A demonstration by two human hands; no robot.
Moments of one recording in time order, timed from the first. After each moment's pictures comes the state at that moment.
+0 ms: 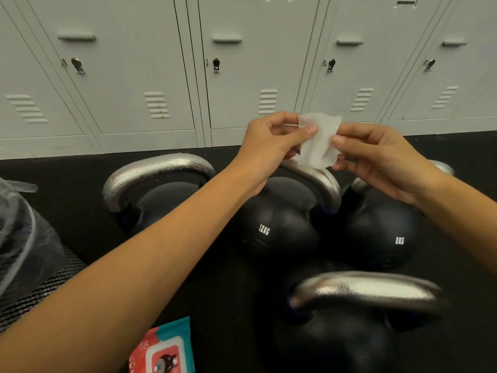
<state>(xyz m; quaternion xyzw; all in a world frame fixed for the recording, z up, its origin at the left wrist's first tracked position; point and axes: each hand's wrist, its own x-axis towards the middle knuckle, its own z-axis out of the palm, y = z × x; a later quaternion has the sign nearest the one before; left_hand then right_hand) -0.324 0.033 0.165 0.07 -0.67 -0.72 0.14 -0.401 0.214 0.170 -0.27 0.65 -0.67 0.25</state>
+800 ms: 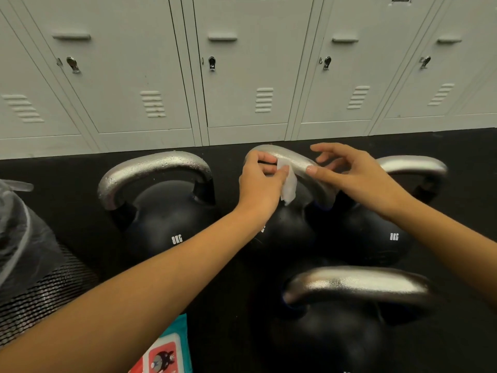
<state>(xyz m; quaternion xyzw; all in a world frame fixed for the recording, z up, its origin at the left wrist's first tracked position) -0.317 0.054 0.099 0.20 -0.69 -0.66 0.20 -0.393 0.217 0.135 -0.32 0.85 -0.41 0.07</state>
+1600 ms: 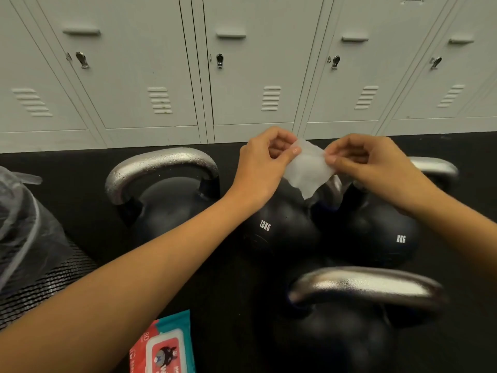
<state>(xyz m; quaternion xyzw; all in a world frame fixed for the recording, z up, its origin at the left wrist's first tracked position) -0.312 0.036 0.131 0.07 -0.77 -0.57 0.27 -0.384 0.214 0.160 -0.31 0.84 -0.44 0.06</state>
